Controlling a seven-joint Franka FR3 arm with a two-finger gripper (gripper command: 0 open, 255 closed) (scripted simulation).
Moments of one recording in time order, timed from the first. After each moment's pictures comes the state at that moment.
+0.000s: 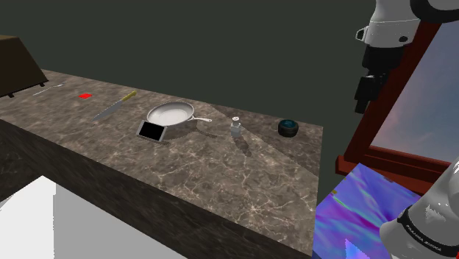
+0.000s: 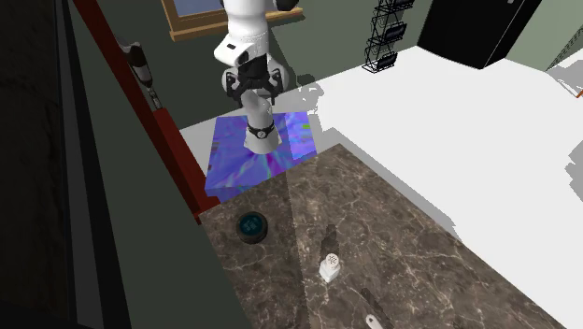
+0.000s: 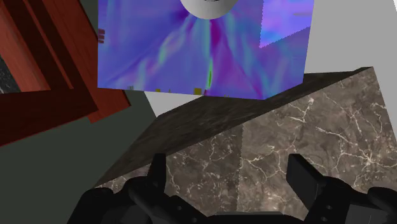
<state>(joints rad) 0.02 -0.82 0.01 -2.44 0.00 1.51 -0.03</state>
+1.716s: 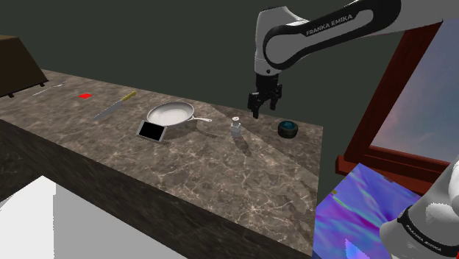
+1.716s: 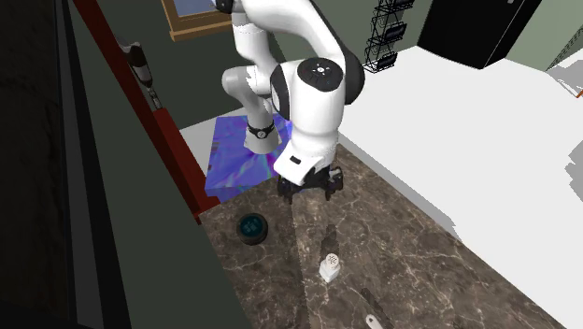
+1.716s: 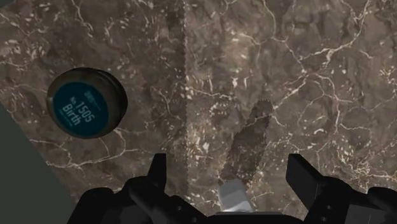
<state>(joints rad) 0.06 0.04 0.16 -1.97 0.00 1.99 0.22</state>
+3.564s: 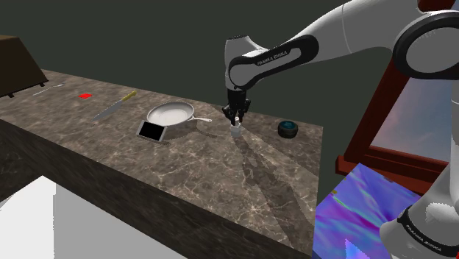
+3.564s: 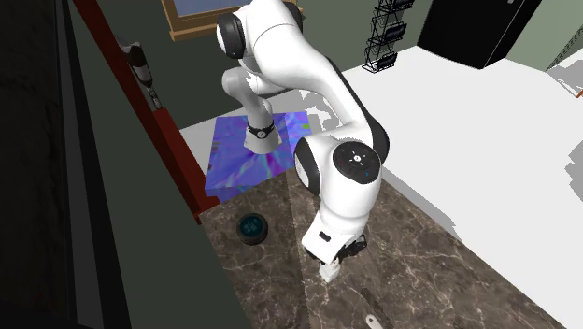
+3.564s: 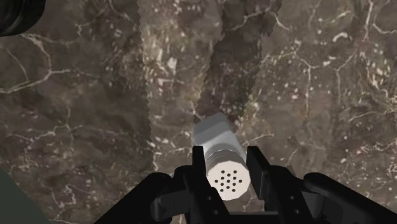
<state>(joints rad) 0.11 0.47 0.16 -1.58 -0.07 2.06 0.31</state>
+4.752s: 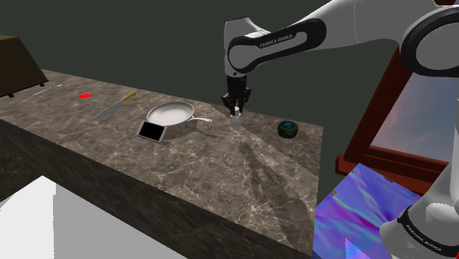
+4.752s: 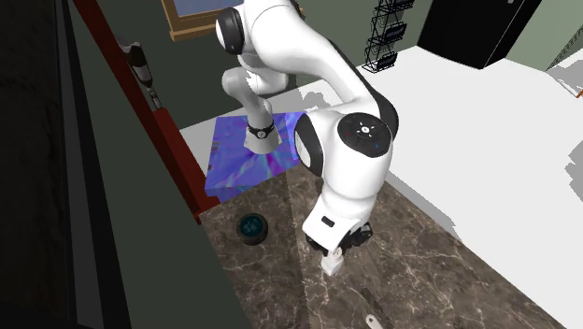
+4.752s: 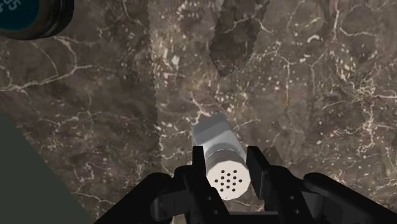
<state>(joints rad) 0.11 0.43 0.16 -1.50 -0.06 1.95 0.30</state>
